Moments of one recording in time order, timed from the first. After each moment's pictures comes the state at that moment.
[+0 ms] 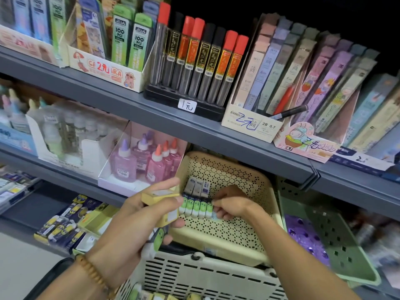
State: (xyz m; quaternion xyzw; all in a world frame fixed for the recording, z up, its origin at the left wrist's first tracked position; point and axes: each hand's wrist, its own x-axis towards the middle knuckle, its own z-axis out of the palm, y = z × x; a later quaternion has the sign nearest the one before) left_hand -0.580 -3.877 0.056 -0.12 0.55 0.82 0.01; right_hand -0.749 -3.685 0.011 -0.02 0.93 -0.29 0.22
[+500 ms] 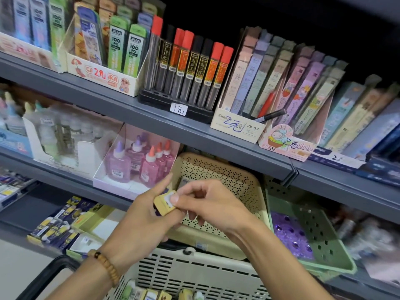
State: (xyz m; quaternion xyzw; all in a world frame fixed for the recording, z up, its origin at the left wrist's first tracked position) left_hand -0.580 -3.863 0.052 -0.06 0.70 0.71 0.00; right_hand -0.640 -3.725 0.095 -0.19 0.81 -0.51 0.21
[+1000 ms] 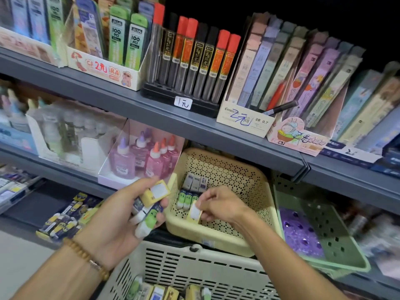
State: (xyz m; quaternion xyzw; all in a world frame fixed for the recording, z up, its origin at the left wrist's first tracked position) left_hand -0.584 -3.890 0.061 -0.17 0.38 0.91 0.07; right_hand -0.690 -3.707 0.040 -0.02 0.85 -0.45 0.26
